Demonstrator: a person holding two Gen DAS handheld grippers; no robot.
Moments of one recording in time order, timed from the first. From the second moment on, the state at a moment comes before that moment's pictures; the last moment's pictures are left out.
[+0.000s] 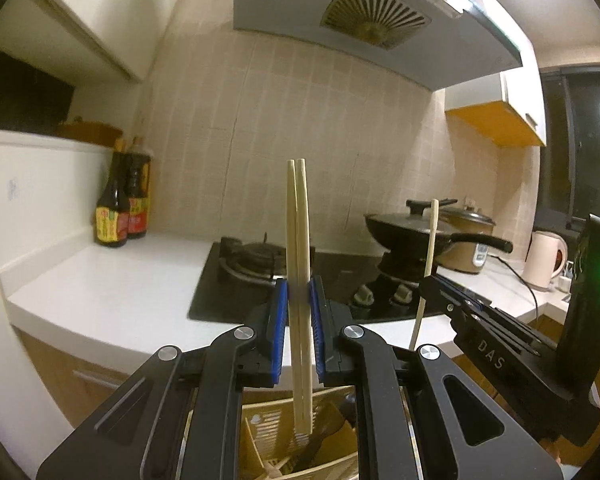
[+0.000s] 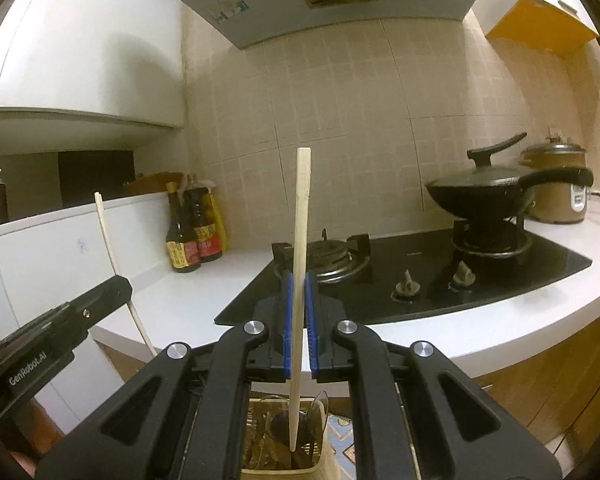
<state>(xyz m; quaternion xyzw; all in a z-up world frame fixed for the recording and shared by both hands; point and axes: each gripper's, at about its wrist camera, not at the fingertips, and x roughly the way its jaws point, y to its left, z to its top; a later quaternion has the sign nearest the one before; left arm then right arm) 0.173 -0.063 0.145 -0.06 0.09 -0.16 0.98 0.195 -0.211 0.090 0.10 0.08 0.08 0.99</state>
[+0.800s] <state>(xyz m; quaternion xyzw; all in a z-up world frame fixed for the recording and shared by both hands) 0.123 -0.030 0.119 -0.10 0.12 -0.18 0.97 0.132 -0.205 0.058 0.07 0.13 0.09 0.98</state>
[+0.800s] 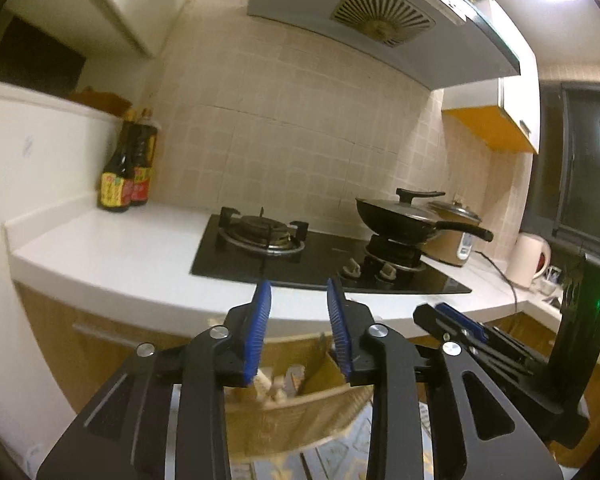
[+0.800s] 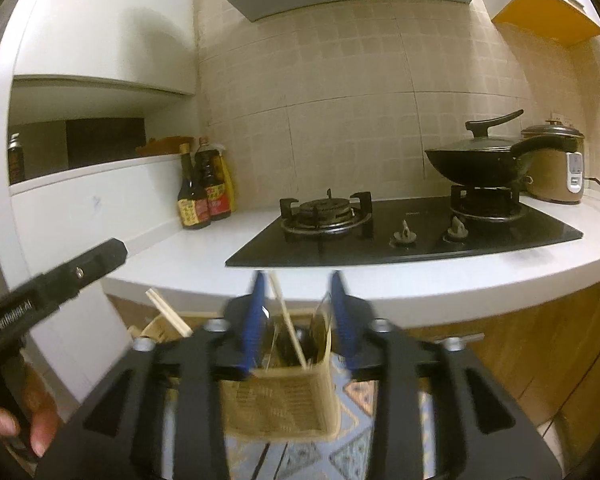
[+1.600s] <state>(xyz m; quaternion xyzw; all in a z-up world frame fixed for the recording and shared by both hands) 0.035 -0.012 0.018 -0.05 0.13 -0.09 0.99 0.022 -0.188 -0.030 0.04 0.17 0.02 0.99</state>
